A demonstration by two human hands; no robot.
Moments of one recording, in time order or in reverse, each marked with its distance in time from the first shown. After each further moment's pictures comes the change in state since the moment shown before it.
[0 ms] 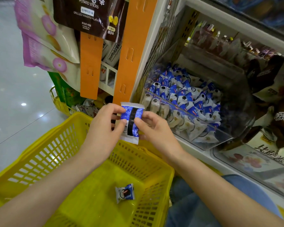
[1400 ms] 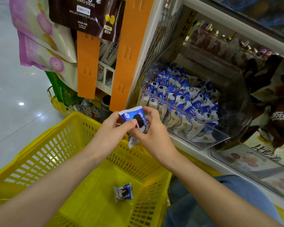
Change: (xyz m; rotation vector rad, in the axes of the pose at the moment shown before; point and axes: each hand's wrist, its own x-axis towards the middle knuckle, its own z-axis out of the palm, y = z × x) left_hand 0.005 -0.002 0.014 -0.362 -0.220 -0.313; right_hand 0.002 0.015 -0.006 -0.449 0.074 -0.203
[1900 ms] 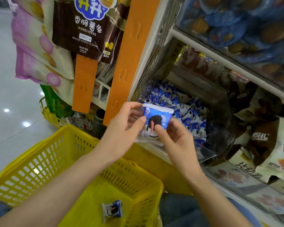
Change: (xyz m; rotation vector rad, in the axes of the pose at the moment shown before) left_hand 0.012 0.049 0.020 0.095 -0.021 0.384; right_hand -0.012 -0.020 -0.055 0.216 0.223 -0.095
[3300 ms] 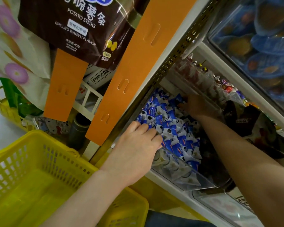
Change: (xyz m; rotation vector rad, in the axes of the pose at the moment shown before) left_hand 0.043 -0.018 0.026 0.895 -0.107 0.485; right_hand 0.235 0.085 -0.109 -1.137 -0.025 0.235
